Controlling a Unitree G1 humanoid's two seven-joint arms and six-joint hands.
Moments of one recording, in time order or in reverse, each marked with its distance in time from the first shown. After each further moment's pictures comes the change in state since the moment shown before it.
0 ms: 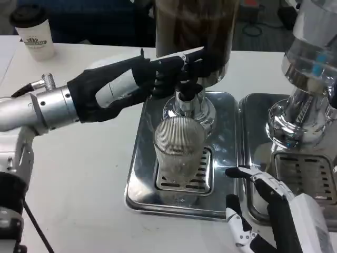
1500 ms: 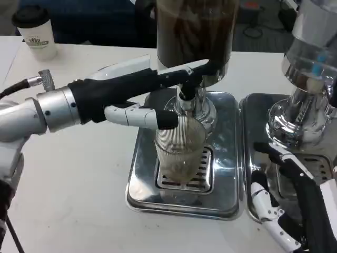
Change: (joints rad) left arm 0.027 0.109 -0.179 -0.029 0.186 -0.354 0.279; right arm -0.049 0.022 -0.103 -0.032 0.258 -0.019 0.078
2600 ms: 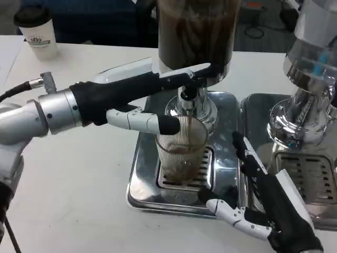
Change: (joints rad) left arm 0.002 0.015 -0.034 0.006 0.005 -0.030 0.037; right arm -0.239 -0.057 -0.036 0.229 0.230 0.012 0.287
